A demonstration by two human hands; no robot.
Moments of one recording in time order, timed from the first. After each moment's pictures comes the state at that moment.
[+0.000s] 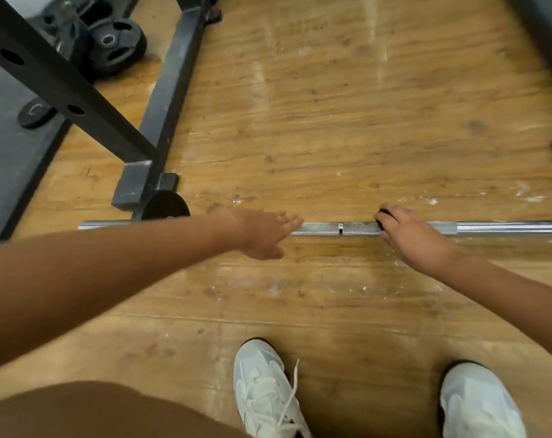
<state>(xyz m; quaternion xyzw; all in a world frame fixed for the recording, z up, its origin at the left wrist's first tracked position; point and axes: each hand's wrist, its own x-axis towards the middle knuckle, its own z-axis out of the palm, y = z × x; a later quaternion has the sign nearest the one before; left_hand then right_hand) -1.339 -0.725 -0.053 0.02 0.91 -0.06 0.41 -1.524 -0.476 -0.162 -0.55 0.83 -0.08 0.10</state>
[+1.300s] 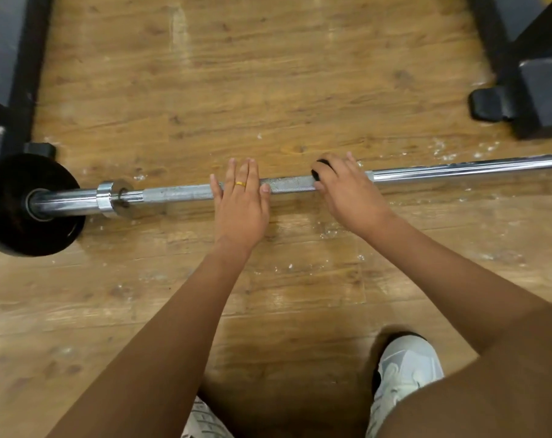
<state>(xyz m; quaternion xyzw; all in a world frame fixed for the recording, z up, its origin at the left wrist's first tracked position) -1.414 -0.630 -0.188 -0.30 0.95 0.13 -0.04 -1.560 -0.476 -0.167 -0.48 0.87 -0.11 0.09</state>
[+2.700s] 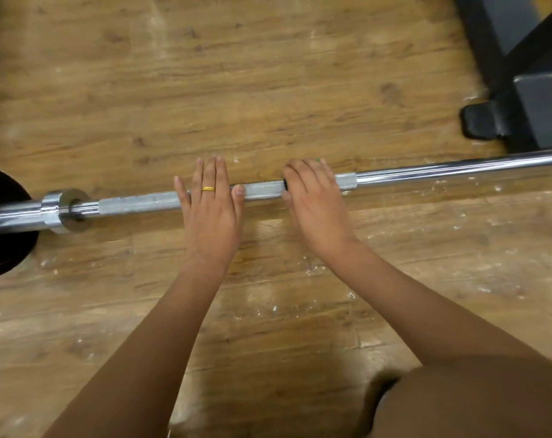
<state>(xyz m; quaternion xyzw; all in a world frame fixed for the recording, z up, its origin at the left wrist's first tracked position) -1.463 -0.668 -0.204 -0.31 0.94 0.08 -0.09 -1.576 -0.520 -0.179 -0.44 0.89 -0.14 0.01</state>
